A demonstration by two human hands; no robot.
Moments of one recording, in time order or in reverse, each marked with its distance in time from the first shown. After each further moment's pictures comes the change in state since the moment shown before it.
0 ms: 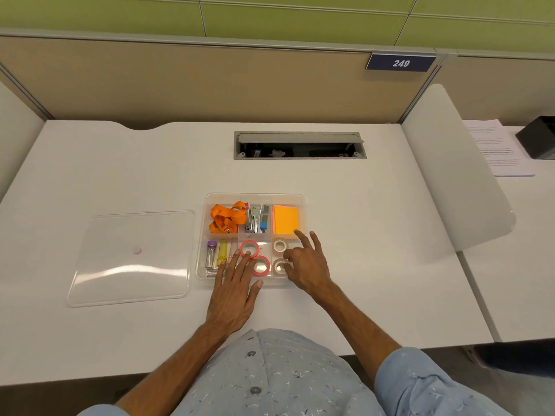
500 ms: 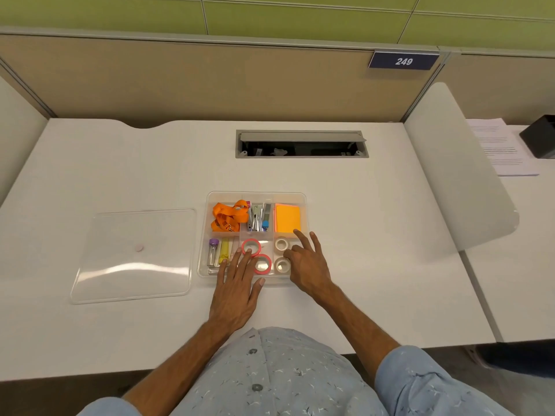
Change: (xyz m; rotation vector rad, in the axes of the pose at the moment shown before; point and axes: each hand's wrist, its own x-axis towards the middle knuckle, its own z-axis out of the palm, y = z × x) left_hand 0.000 0.003 0.000 0.007 0.014 -0.014; right_hand -0.001 0.004 0.014 -0.042 0.034 -0.084
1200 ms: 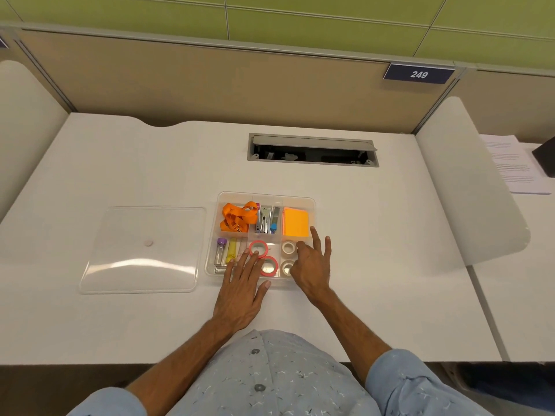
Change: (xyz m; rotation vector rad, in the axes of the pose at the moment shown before) left_hand 0.000 -0.002 0.003 -0.005 0.006 0.018; right_hand 0.010 -0.016 0.006 0.124 0.205 0.263
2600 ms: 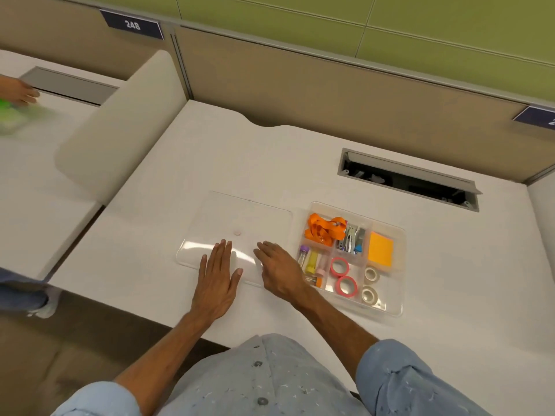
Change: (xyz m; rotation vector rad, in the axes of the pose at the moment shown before) left_hand -0.098 -0.202 -0.081 -0.103 0.153 -0.417; right_hand 0.012 -0.244 0.072 0.116 -0.285 -0.708
